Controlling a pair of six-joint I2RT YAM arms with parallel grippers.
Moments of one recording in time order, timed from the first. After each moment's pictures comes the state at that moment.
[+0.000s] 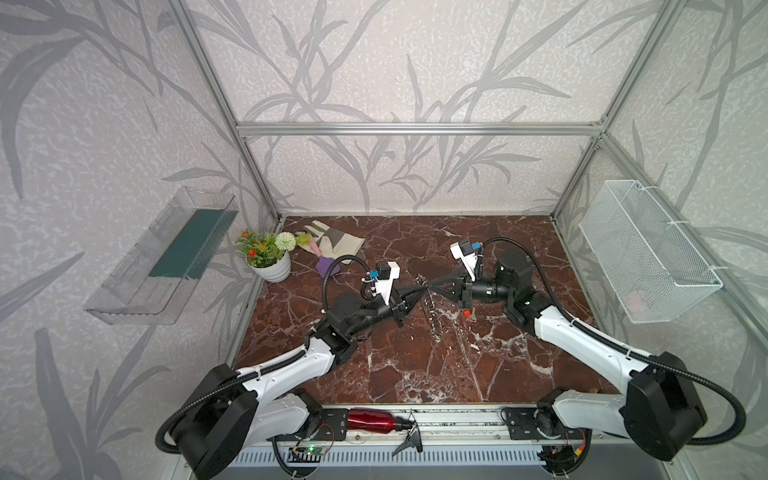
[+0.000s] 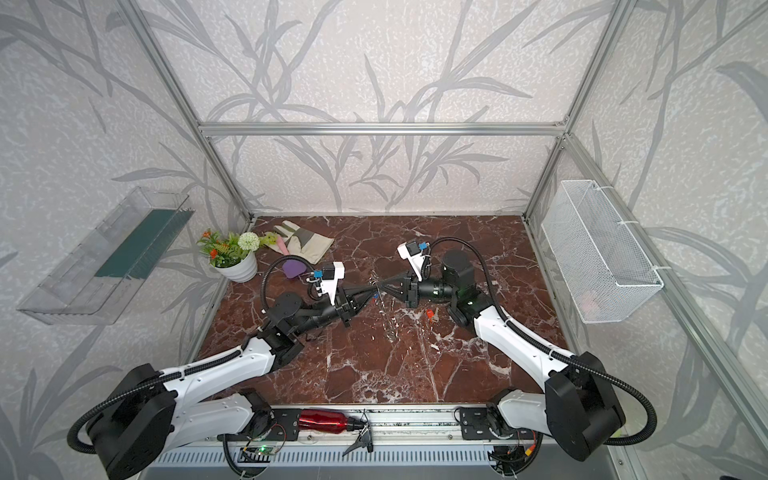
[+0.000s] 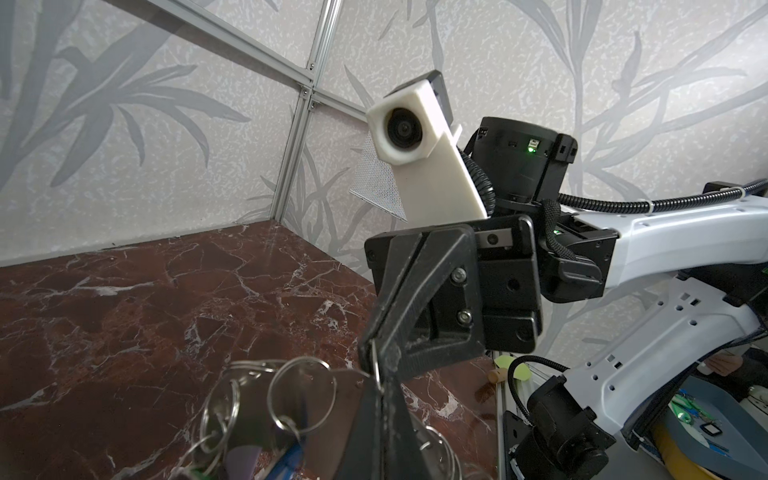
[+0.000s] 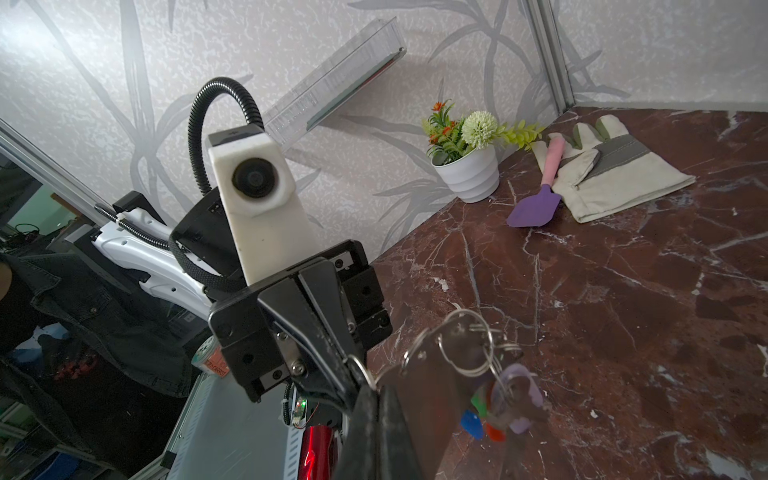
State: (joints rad) left arm -0.66 1.16 0.47 0.83 0.45 -0.45; right arm 0.51 1.27 0.78 0.35 -0.93 0.49
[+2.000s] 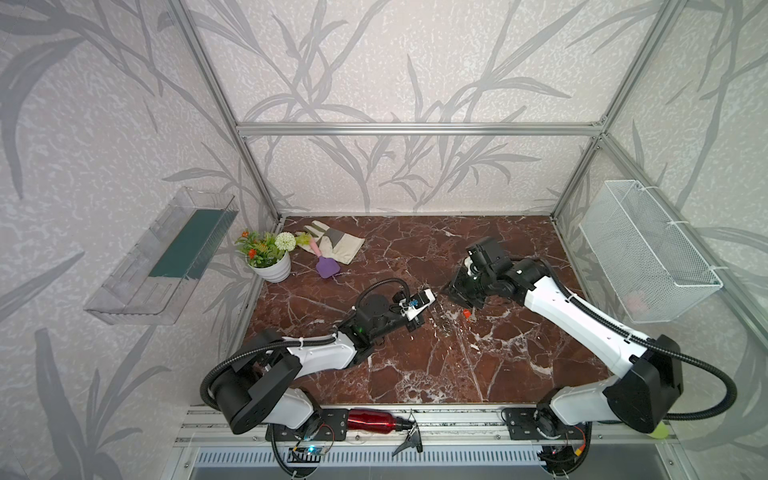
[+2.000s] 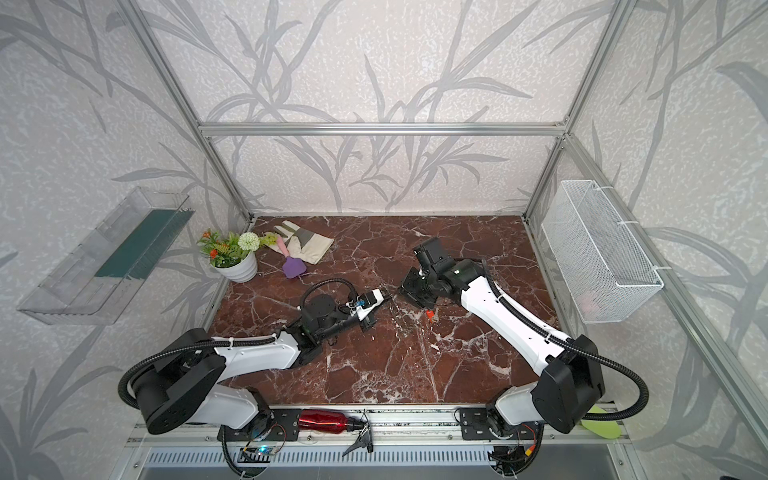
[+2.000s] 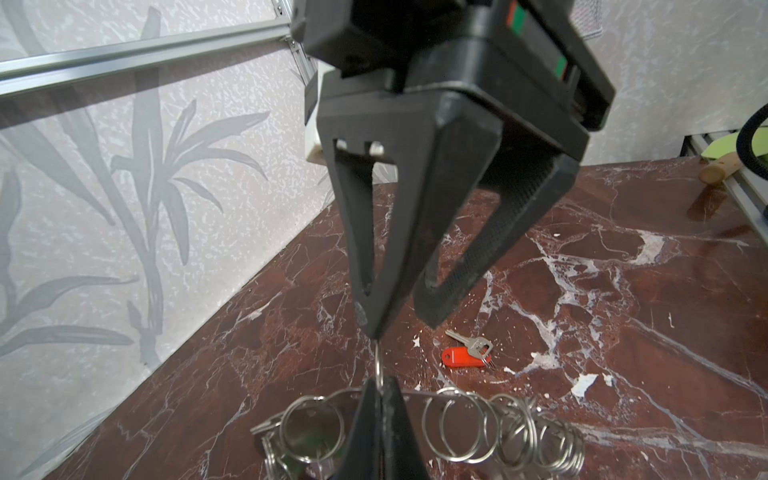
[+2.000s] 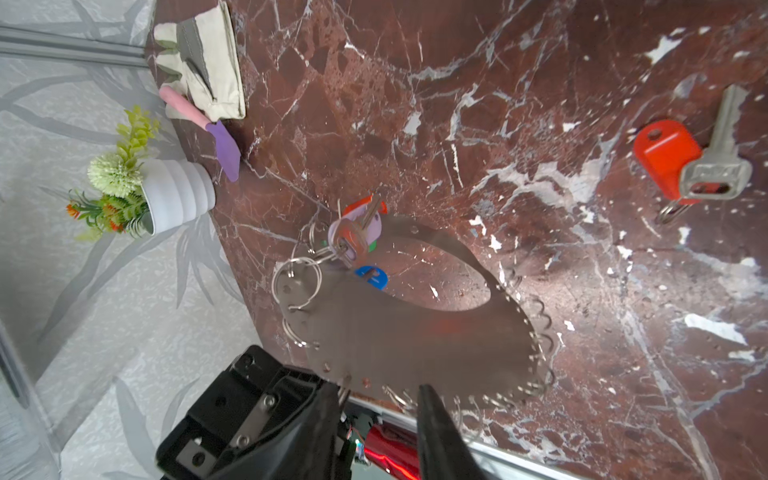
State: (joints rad) left arm -0.78 1.43 0.49 0.84 0.24 0.36; right arm 0.60 1.43 1.23 -0.76 -0.32 1.14
